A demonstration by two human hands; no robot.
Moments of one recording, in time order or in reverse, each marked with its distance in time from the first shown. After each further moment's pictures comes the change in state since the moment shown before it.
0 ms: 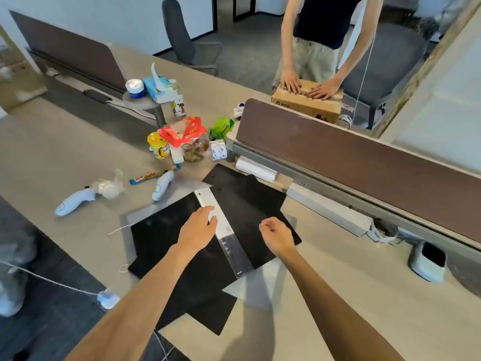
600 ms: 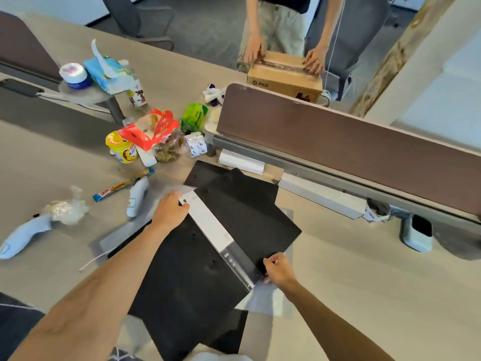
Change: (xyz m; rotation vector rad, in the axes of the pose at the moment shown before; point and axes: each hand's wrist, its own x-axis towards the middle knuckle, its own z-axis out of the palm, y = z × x) left_hand 0.144 -0.064 -0.019 0.084 -0.123 -0.124; right_hand 0.007 0.051 0.061 0.117 0.039 0.434
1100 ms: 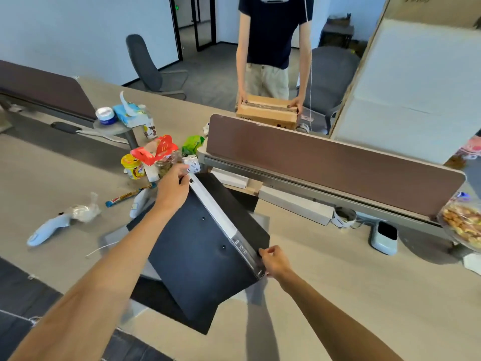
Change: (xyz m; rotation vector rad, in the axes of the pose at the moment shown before) left_hand -0.153 0.121 -0.057 -0.341 0.412 0.340; right_hand -0.058 0.032 -0.080 0.144 0.005 -0.156
